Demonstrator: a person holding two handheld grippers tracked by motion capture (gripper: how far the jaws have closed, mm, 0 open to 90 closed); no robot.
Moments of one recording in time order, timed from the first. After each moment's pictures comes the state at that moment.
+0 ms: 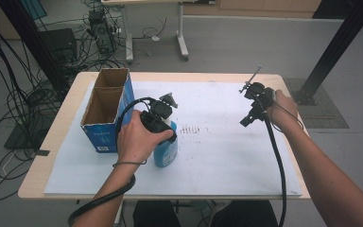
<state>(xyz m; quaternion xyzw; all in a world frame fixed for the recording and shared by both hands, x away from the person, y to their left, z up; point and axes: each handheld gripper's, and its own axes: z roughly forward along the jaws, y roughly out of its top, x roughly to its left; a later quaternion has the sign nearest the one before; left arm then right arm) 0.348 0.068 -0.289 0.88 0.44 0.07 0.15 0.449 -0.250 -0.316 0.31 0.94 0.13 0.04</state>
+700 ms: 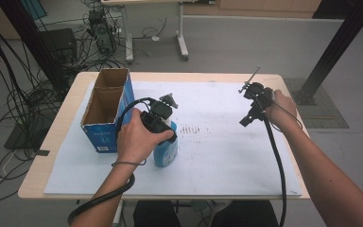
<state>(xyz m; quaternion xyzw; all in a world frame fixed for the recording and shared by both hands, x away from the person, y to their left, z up) 0.346 0.067 -0.289 0.88 0.44 0.08 0.15 0.453 -0.249 -0.319 0.31 0.94 0.13 0.04</state>
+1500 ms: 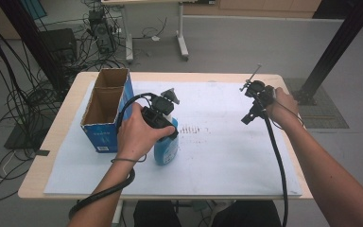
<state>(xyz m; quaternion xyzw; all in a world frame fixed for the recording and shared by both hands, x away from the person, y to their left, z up) 0.348 0.062 -0.266 0.88 0.44 0.08 0.16 0.459 -0.254 -0.316 0.31 0.94 0.13 0.05</state>
